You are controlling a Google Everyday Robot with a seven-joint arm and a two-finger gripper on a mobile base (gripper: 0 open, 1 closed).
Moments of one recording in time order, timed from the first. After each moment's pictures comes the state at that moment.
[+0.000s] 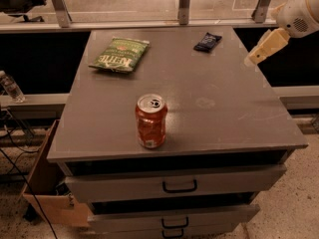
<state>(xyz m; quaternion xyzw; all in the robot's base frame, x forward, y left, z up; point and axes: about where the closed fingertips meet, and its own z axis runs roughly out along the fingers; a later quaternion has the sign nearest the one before) 0.675 -0.276 0.955 -0.49 0.79 0.02 0.37</state>
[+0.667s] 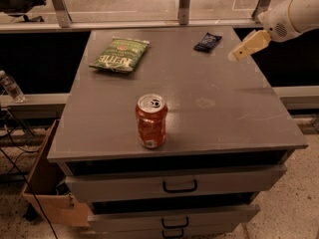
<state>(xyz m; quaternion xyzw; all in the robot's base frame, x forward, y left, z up) 0.720 -0.260 0.936 -0.43 0.79 0.06 0.43</state>
